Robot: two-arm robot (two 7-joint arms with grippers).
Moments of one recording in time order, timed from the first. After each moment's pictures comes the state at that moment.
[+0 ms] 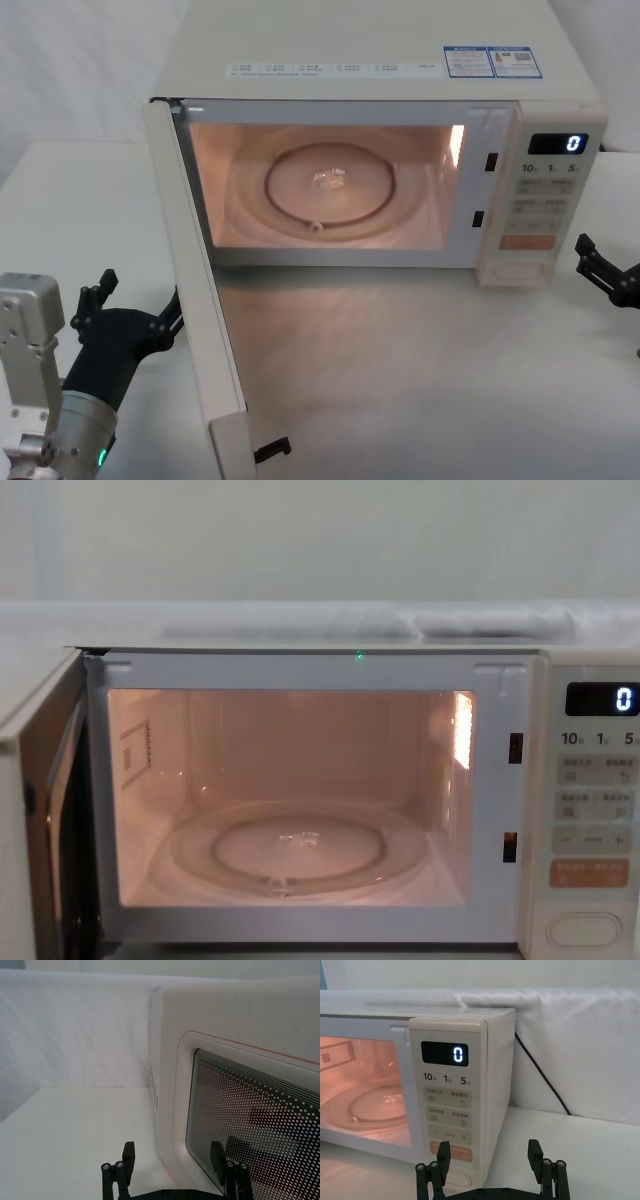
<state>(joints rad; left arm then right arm) 0.27 0.24 0.04 -1.85 -0.25 -0.02 -0.02 -0.10 0.26 0.02 -1.78 0.25 0.06 0.27</state>
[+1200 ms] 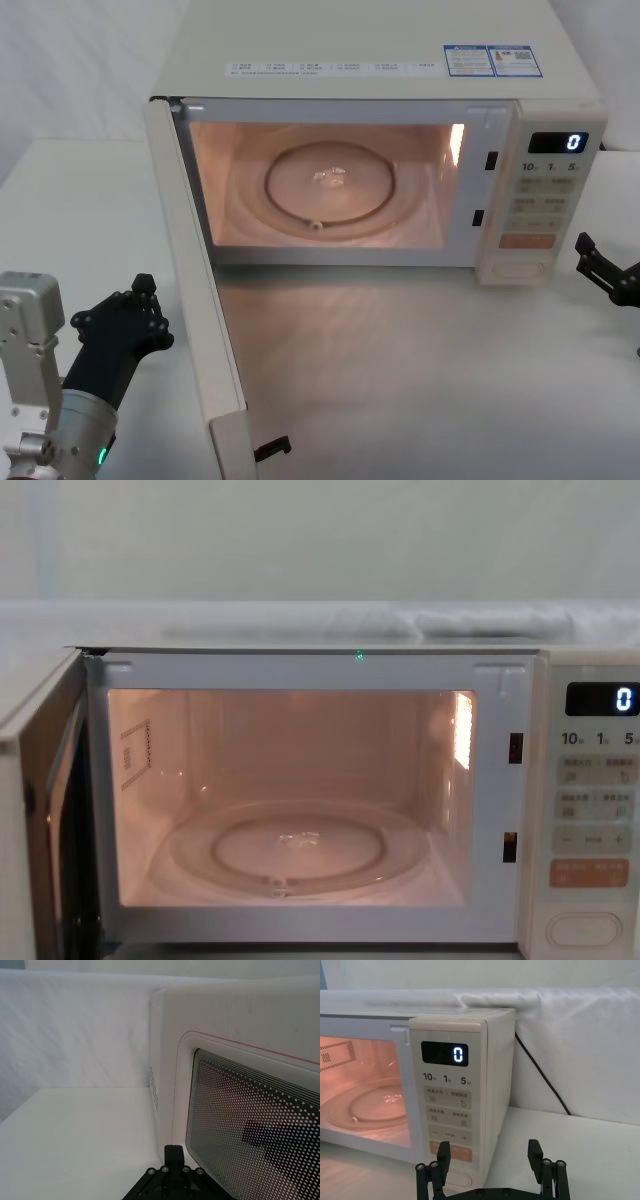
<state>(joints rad) 0.27 0.24 0.04 -1.85 -0.25 -0.02 -0.02 -0.10 0.26 0.02 -1.78 0.25 0.06 0.27</state>
